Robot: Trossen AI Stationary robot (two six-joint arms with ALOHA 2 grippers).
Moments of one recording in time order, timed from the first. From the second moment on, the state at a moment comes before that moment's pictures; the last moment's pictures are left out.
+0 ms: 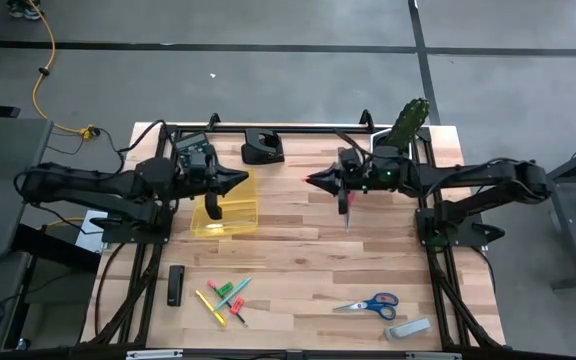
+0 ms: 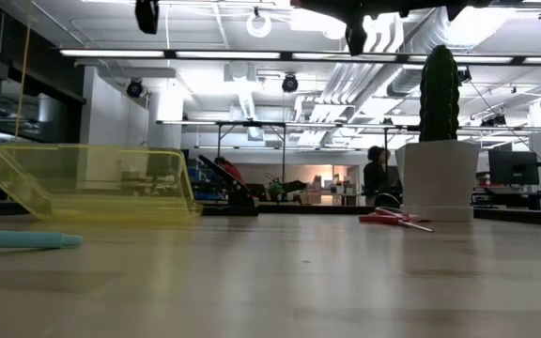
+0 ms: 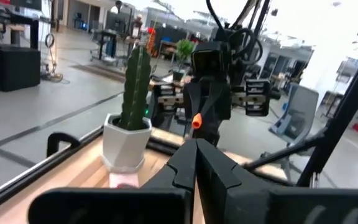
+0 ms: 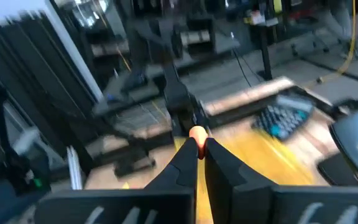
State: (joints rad) left arm 0.08 0.86 0.64 0.26 -0.24 -0.23; right arm -0.10 1.22 0.84 0.30 -0.08 0.32
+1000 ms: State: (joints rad) left arm 0.06 1.32 0.89 0.42 -0.19 -0.17; right arm -0.02 1.33 0.84 0.56 -0.07 0.31
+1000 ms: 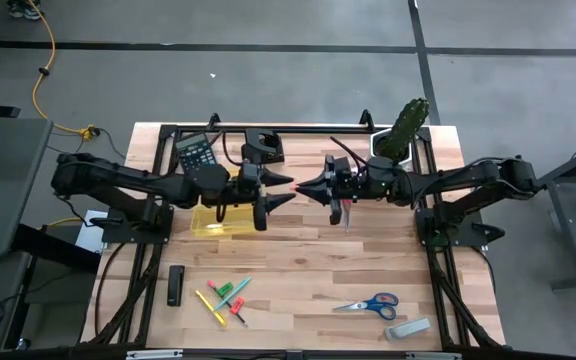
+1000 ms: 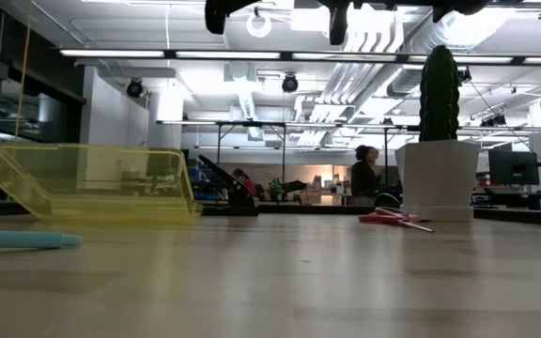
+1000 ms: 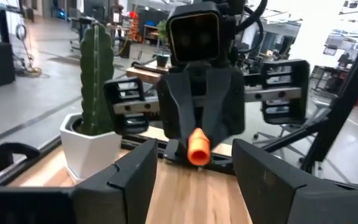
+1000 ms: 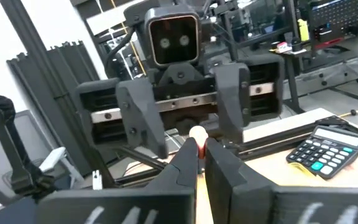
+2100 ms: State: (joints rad) left arm 0.06 1.31 0.89 0.40 -0.14 -0.15; right arm -0.02 1.33 0.84 0.55 -0.07 0.29
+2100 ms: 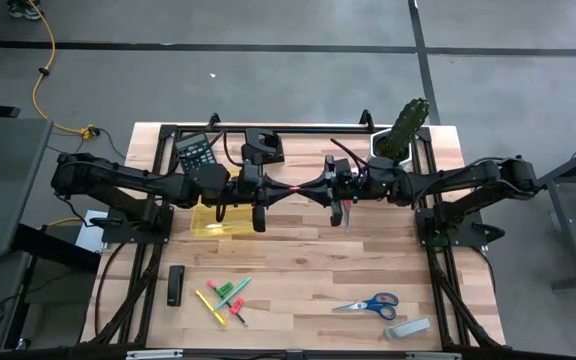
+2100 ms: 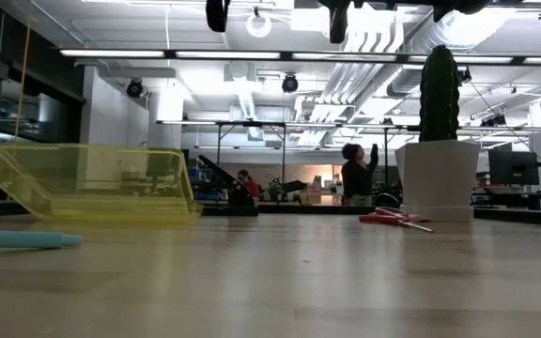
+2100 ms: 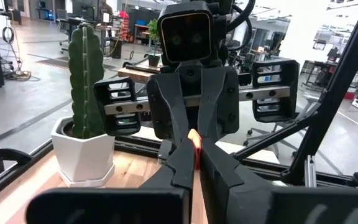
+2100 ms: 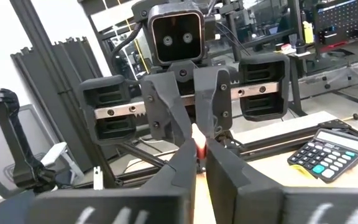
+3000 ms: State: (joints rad) left arm -0.11 0.70 0.68 0.08 -0.41 -0.13; right arm -0.02 0.96 0.84 0.25 0.06 0.20
